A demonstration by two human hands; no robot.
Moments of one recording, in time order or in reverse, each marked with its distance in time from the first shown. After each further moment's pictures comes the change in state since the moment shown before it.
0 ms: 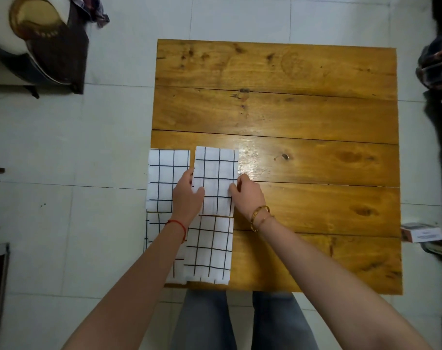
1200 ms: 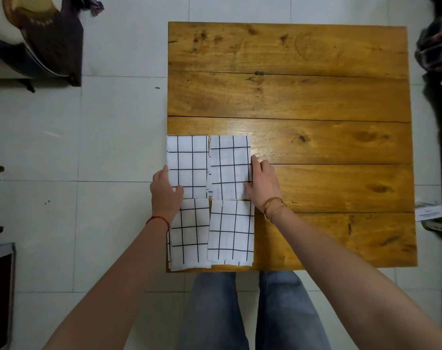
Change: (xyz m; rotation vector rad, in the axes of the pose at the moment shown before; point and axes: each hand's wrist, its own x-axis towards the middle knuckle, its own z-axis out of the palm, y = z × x) left_hand 0.015 -0.086 -0.073 0.163 0.024 -0.015; right_hand -0.015 0.005 0.033 -0.363 0.134 -0.165
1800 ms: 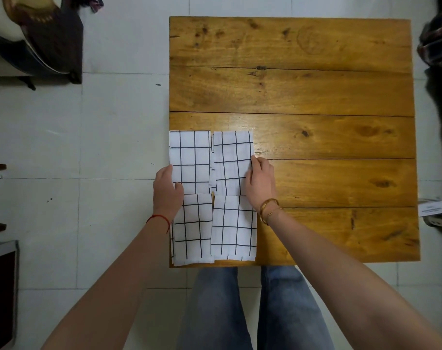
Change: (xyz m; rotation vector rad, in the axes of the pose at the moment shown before) left_hand -0.005 -0.009 0.000 -0.016 0.017 0.070; right_hand -0.011 -0.015 0.017 0.208 0.173 0.047
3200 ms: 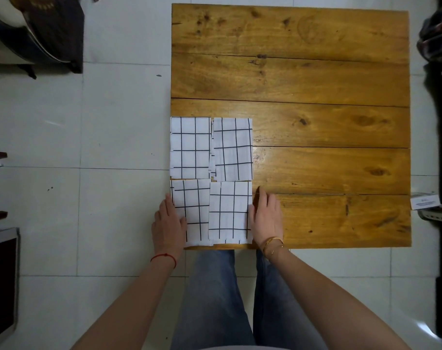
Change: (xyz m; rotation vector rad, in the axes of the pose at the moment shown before) left_hand -0.110 -0.060 0.016 0.488 -0.116 -0.030; right_hand -0.119 0.033 0.007 -0.295 -0.062 0.080
